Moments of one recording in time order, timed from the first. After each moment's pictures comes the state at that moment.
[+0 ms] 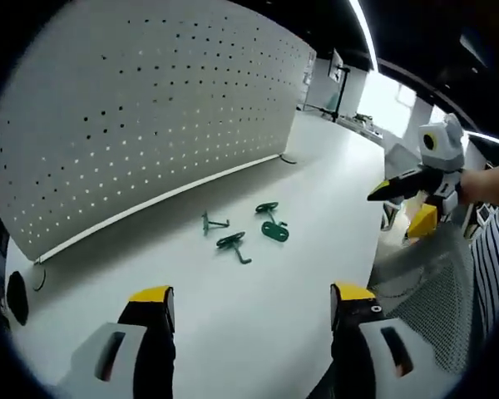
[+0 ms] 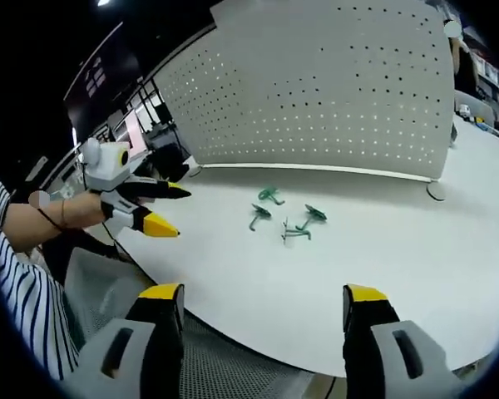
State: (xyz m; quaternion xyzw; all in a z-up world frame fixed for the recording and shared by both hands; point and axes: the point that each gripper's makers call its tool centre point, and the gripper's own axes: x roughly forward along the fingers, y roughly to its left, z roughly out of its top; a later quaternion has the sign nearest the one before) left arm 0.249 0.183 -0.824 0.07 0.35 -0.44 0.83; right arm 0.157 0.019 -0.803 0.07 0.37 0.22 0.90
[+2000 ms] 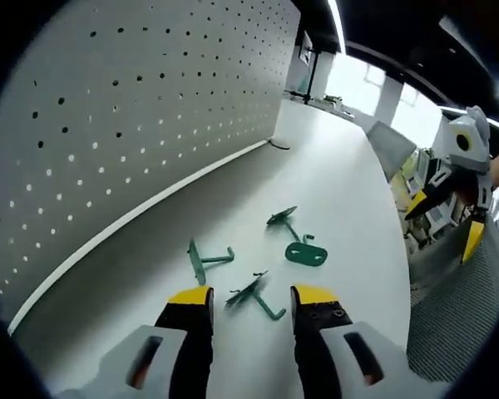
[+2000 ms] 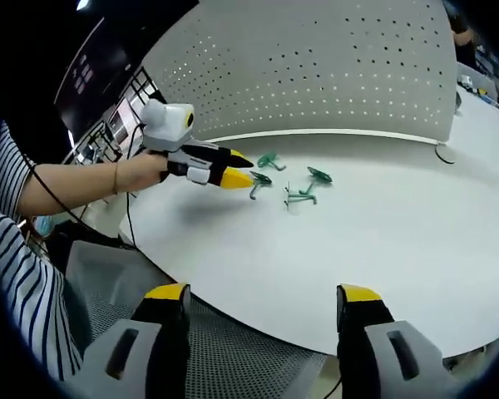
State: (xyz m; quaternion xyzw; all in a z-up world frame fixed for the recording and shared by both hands) left arm 0.314 0.111 -0.882 0.12 0.34 -0.52 0.77; right arm 0.141 0.021 -0.837 0.10 0.44 0.23 0.87
